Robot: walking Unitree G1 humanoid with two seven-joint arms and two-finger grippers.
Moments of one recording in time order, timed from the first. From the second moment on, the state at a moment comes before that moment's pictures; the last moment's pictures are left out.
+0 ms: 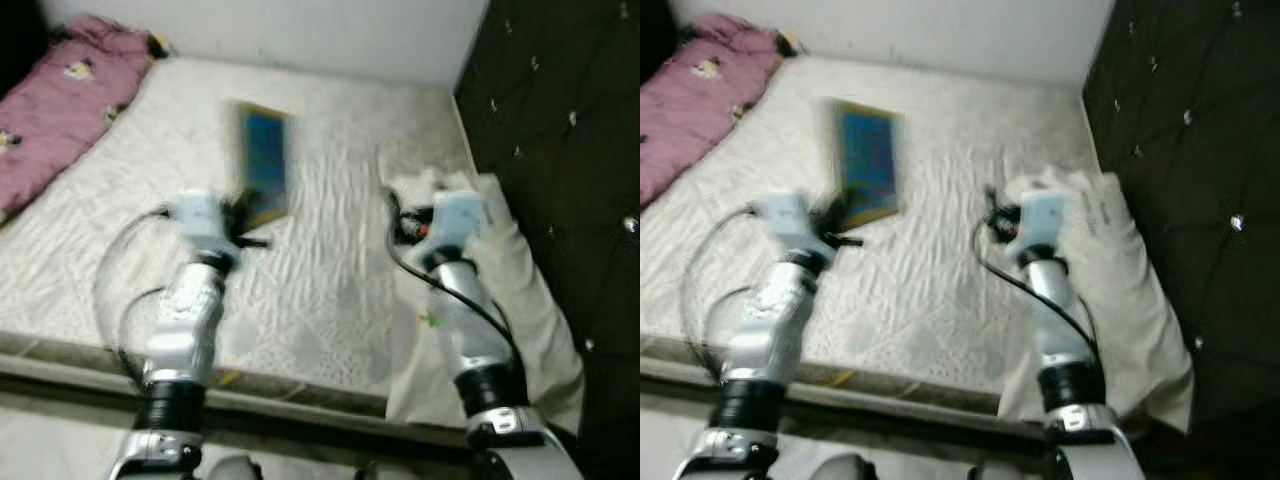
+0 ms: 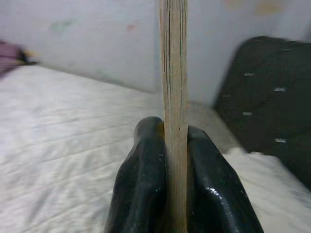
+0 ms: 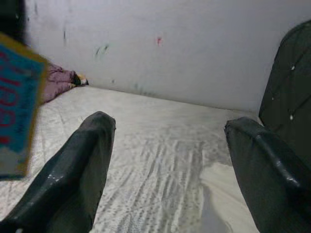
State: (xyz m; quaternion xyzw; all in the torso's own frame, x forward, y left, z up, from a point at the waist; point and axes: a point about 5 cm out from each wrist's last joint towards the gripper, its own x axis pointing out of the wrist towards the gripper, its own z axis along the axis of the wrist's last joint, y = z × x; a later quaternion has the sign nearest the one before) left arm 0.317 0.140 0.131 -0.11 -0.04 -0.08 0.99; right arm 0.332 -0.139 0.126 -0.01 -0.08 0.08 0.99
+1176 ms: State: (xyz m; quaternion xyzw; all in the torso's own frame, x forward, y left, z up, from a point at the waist) left arm 0.314 0.140 0.125 -0.13 -0.03 -0.09 0.99; right arm 0.330 -0.140 0.121 -0.01 -0.07 0.08 0.99
